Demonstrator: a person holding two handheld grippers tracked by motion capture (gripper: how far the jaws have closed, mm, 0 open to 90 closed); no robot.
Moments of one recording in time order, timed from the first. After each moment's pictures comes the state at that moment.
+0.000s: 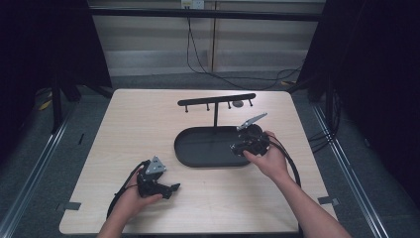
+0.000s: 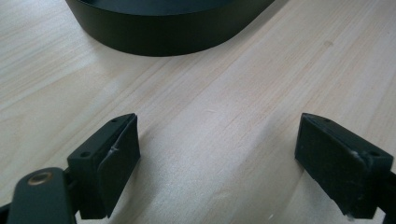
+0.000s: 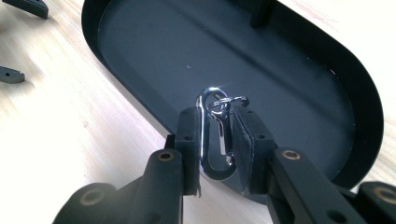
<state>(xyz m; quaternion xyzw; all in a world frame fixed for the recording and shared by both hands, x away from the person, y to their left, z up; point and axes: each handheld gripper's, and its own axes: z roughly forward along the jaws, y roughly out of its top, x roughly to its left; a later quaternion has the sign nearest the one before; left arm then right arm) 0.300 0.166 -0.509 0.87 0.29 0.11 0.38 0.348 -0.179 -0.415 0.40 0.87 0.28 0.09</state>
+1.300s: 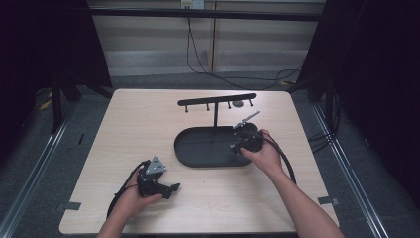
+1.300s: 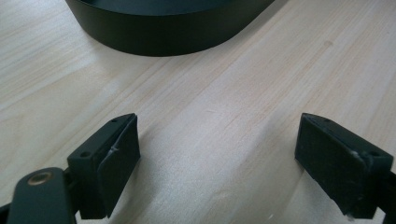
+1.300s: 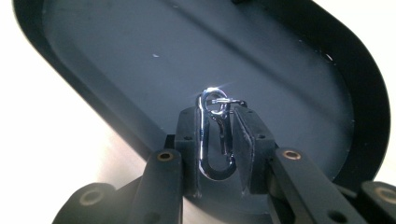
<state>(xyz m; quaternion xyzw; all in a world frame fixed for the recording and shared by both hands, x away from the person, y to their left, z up) 0.300 0.166 -0.509 0.87 0.29 0.11 0.37 0.375 -0.176 -0.439 0.42 0.87 0.23 0.08</state>
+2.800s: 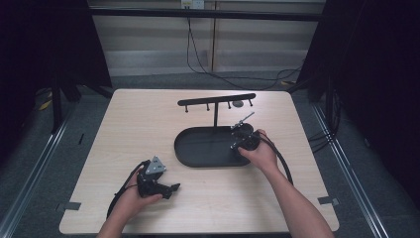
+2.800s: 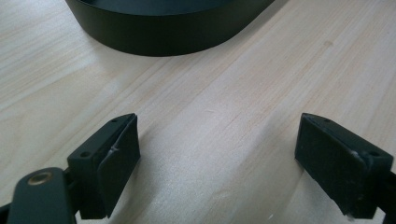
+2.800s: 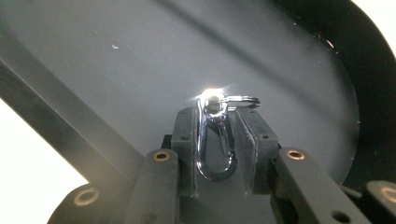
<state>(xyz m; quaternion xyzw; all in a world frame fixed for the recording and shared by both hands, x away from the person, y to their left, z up) 0.300 0.166 -0.509 0.87 0.29 0.11 0.38 0.394 -0.174 -0.464 0.44 0.87 0.20 0.08</state>
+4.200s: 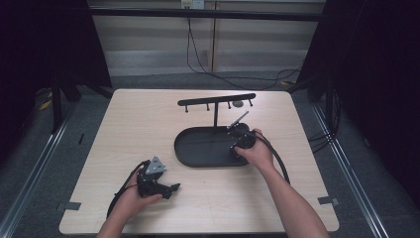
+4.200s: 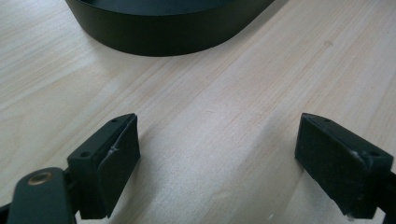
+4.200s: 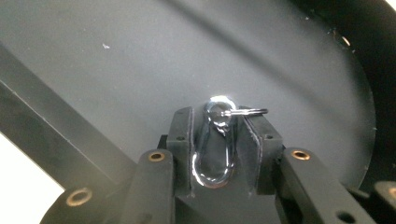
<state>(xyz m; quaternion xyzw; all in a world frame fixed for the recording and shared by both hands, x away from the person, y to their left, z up) 0.300 0.166 -0.509 0.87 0.29 0.11 0.37 0.404 -0.165 -0.470 0.44 0.88 0.17 0.08</state>
